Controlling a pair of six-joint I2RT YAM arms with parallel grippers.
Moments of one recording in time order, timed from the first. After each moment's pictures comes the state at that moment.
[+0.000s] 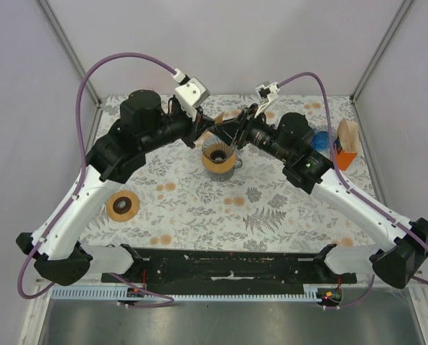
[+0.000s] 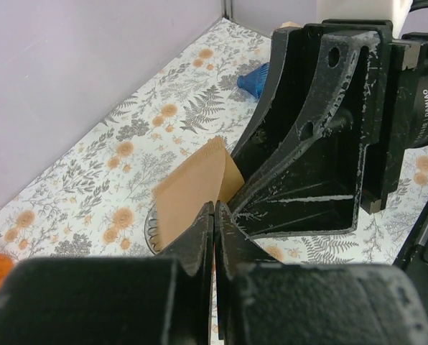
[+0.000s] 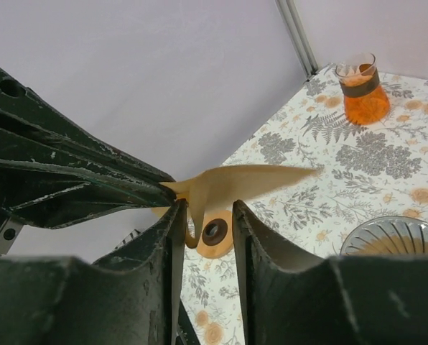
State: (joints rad) left arm -0.72 1.28 1.69 -0.62 0.16 0.13; right arm 0.71 1.28 1.23 0.15 -0.23 0.54
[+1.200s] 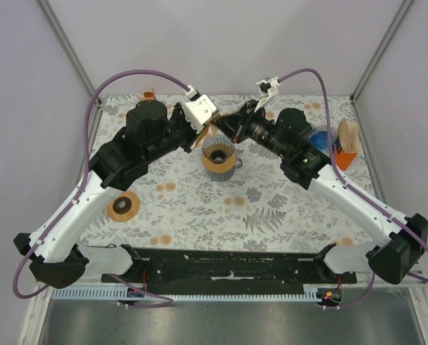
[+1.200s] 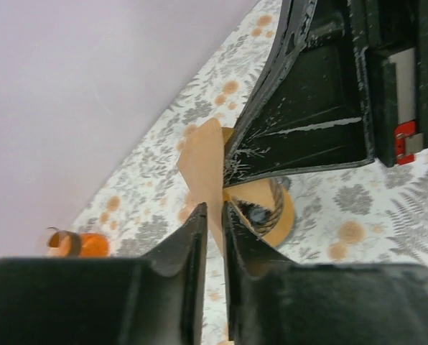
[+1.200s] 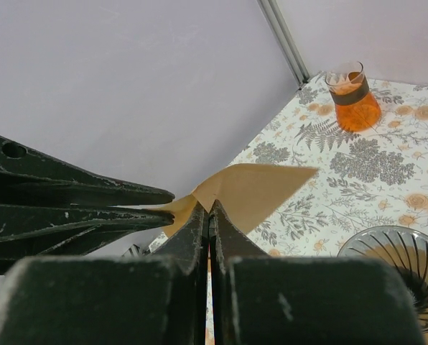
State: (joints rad) left arm -0.77 1.24 1.63 -0.63 -0.01 0.36; right arm 0.69 1.32 1.26 0.16 -0.21 0.58
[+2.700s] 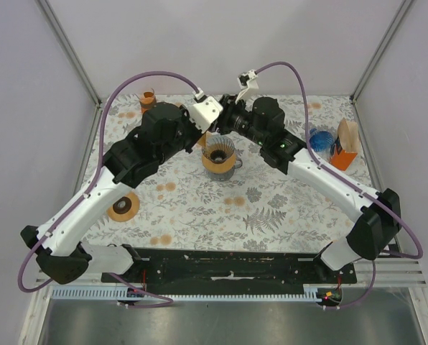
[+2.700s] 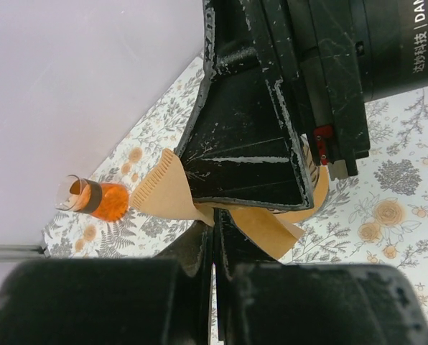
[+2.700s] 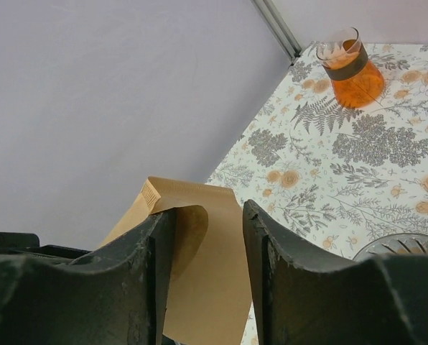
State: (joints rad) left arm -0.80 1.28 1.59 -0.66 -0.21 0.38; right arm 0.70 1.52 1.39 0.14 -0.18 0.65
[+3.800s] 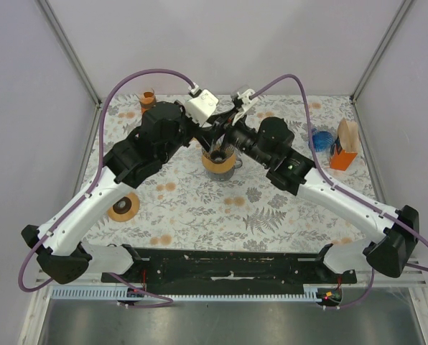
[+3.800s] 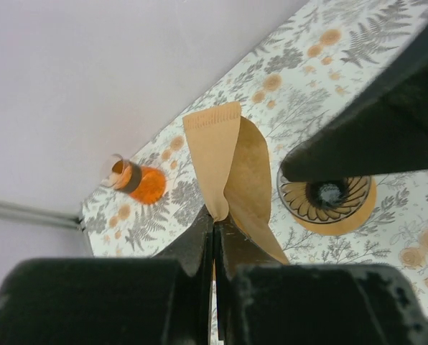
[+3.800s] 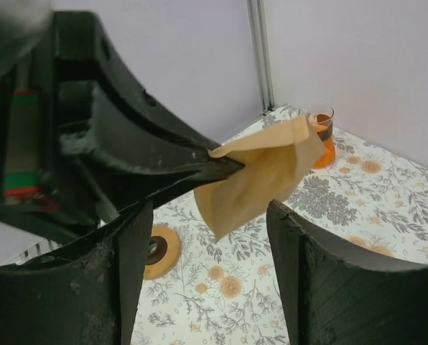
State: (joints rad) left arm -0.80 1.29 1.58 -0.59 -0.39 0.39; right arm 0.81 1.37 1.28 0.21 -0.09 0.25
